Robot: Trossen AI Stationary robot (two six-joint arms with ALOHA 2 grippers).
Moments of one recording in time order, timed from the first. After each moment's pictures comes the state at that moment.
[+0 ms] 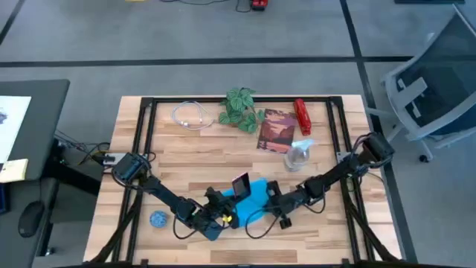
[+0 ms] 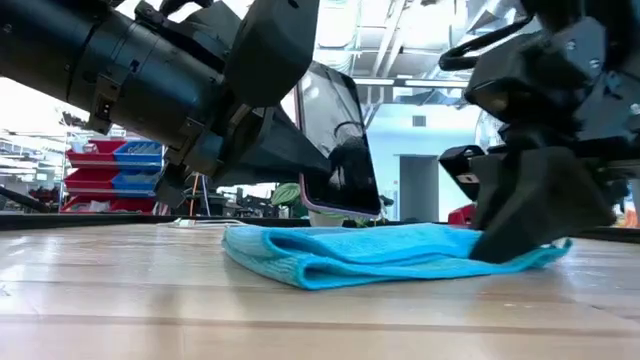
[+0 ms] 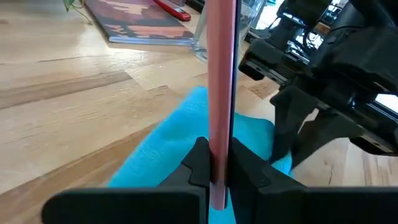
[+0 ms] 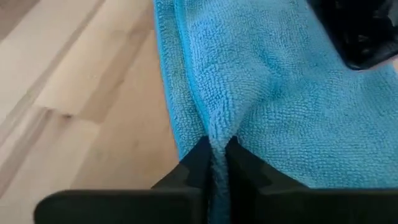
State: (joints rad) left arm -0.60 2.03 1.02 0.35 -1.10 -1.02; right arm 0.52 1.77 0.66 0.33 0.18 0.08
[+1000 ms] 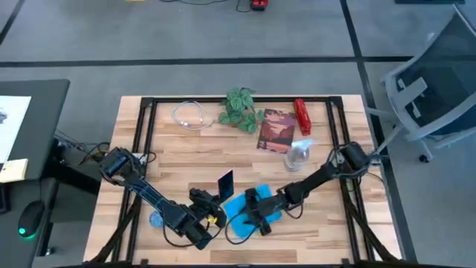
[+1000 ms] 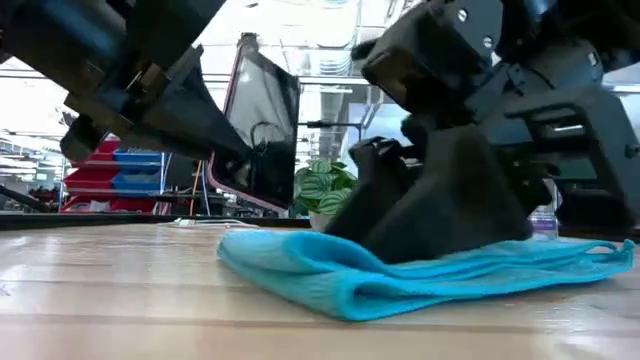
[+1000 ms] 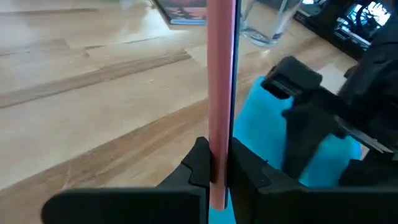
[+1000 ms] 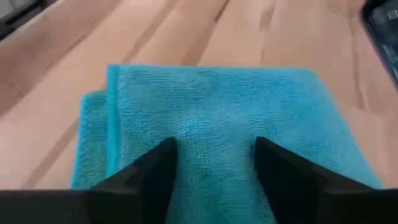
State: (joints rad) left arm -0.69 1.90 1.10 -0.43 -1.08 -1.56; right arm 0.43 2.05 0.93 0.46 0.09 -0.01
